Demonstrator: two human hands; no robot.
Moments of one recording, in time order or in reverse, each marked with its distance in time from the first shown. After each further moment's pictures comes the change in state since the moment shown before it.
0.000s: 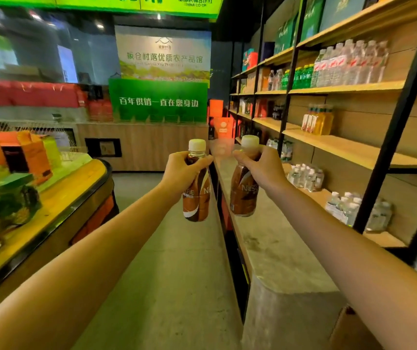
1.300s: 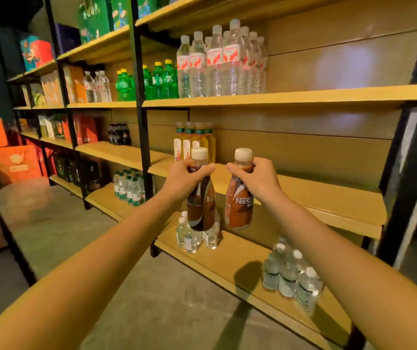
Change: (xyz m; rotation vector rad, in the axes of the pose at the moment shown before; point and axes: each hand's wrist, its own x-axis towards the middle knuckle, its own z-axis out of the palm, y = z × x) left_hand 0.658 -0.148 0.452 -0.260 -0.827 0.235; right_hand 0.580 0.329 -0.090 -0.381 0.703 0.269
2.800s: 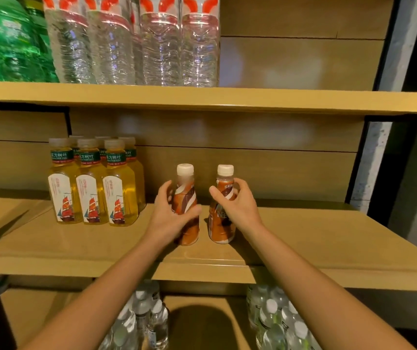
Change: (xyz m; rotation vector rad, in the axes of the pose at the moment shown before) left_hand 0.345 -0.199 0.091 -0.181 -0.440 0.103; right_hand 0.255 0.150 0.105 -0.117 0.447 0.270
